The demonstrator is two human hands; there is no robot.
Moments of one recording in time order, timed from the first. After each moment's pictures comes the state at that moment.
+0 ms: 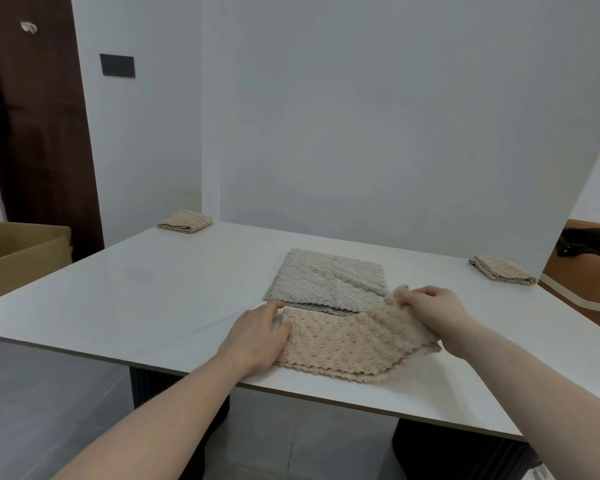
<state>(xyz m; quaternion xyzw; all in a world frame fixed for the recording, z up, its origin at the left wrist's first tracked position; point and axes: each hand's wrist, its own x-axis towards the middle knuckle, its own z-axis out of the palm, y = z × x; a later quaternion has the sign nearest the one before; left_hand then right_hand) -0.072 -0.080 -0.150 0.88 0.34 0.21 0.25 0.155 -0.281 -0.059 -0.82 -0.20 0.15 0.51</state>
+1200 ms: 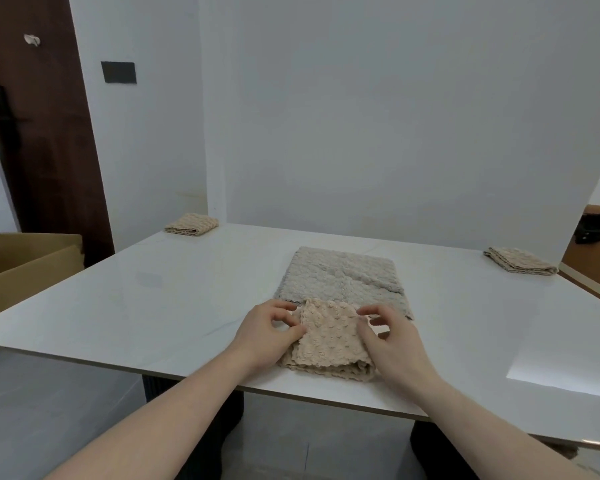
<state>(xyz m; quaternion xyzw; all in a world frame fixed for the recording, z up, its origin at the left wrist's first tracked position) -0.076 -0.077 -0.144 0.83 0.29 0.29 0.38 0.093 -0.253 -0.137 -0.77 -0.43 0.02 0.48</state>
